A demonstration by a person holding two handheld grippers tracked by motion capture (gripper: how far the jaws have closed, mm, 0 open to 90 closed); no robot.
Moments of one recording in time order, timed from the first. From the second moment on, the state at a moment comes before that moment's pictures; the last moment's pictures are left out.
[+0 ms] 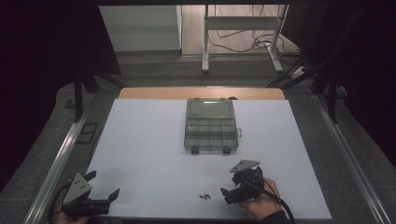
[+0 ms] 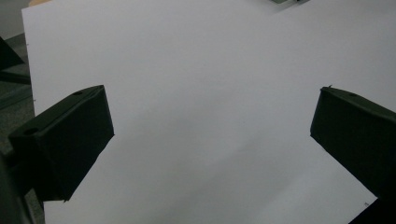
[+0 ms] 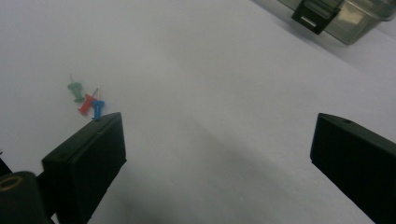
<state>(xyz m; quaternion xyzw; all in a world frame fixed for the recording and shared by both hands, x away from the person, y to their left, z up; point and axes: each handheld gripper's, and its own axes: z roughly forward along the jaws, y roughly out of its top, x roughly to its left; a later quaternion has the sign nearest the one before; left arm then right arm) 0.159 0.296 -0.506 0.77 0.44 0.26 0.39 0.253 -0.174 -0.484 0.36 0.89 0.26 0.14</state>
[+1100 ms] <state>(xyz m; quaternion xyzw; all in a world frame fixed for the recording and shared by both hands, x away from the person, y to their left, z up) 0.158 0.291 -0.507 0.78 0.42 0.27 0.37 0.253 -0.117 -0.496 0.27 0.94 0.22 0.04</state>
